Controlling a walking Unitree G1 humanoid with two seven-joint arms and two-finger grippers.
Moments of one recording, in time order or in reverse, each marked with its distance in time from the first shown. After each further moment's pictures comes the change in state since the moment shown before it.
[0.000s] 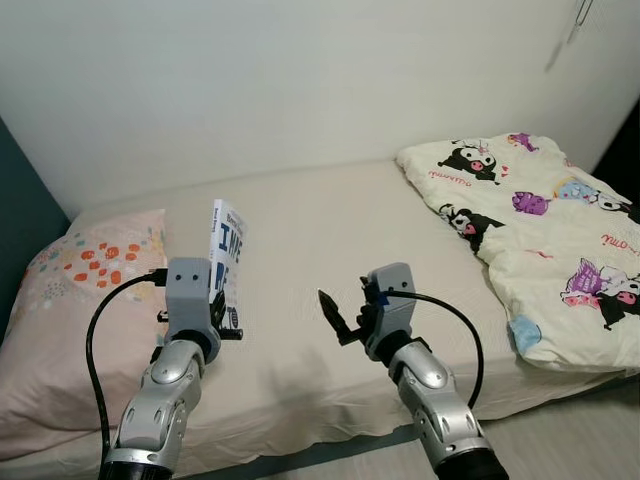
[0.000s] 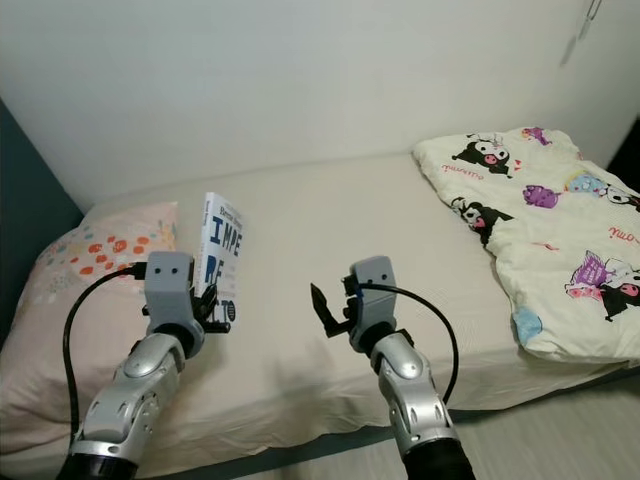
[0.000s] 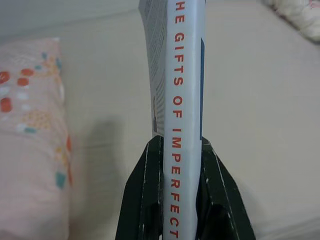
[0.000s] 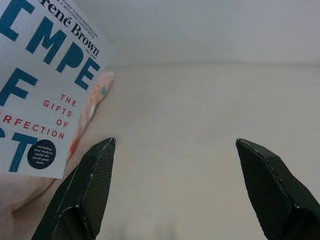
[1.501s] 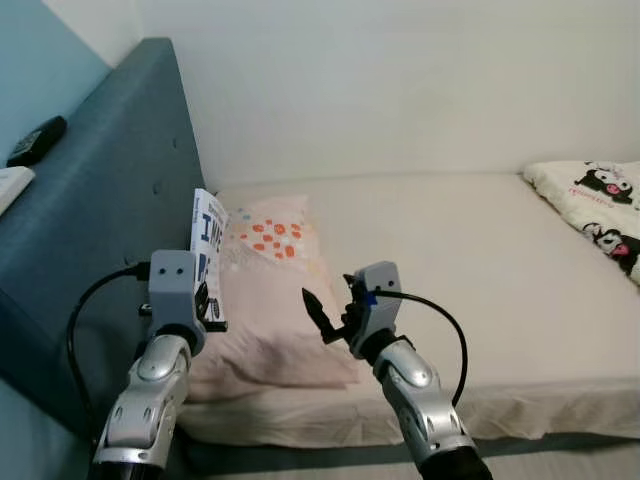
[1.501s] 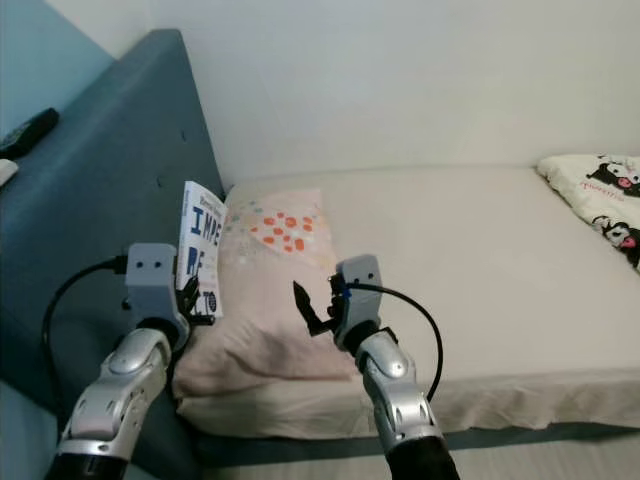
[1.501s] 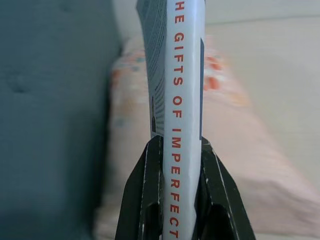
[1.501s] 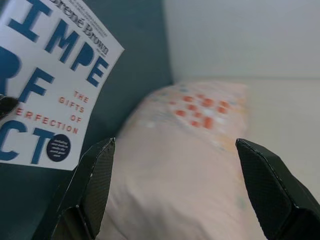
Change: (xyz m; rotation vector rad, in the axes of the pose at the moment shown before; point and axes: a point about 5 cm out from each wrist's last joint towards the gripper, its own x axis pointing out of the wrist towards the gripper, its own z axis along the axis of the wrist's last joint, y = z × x) left arm -0.002 0.011 0.008 0.026 -0.030 0.048; right arm 0.007 0.014 0.002 0.038 -0.029 0.039
